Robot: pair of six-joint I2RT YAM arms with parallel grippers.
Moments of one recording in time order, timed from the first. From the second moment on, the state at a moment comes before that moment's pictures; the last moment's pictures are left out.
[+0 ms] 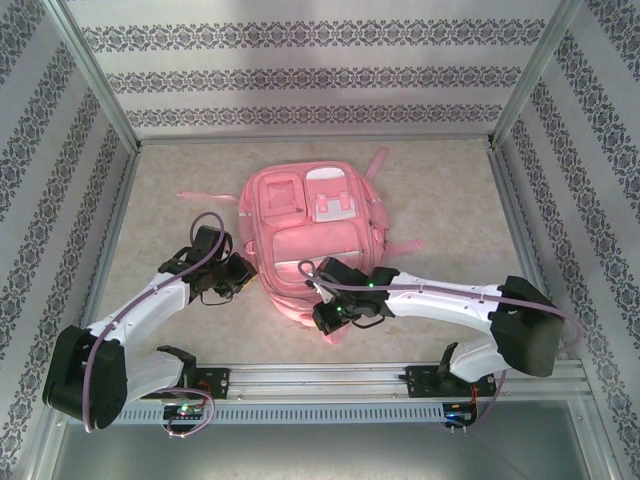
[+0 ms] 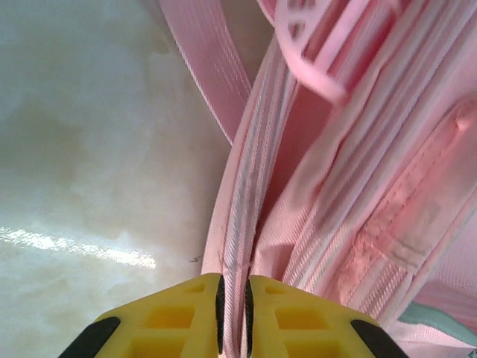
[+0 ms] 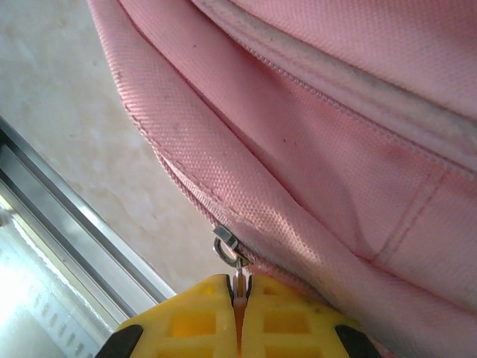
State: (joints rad) left arm -0.29 1.16 0.60 -0.46 0.30 -1.04; right arm 1.04 1.42 0.84 -0.55 -0.24 0.55
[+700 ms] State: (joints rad) left arm -0.45 1.12 0.62 -0.47 0.38 -1.22; right arm 1.05 1.58 0.98 -0.54 -0.28 0.55
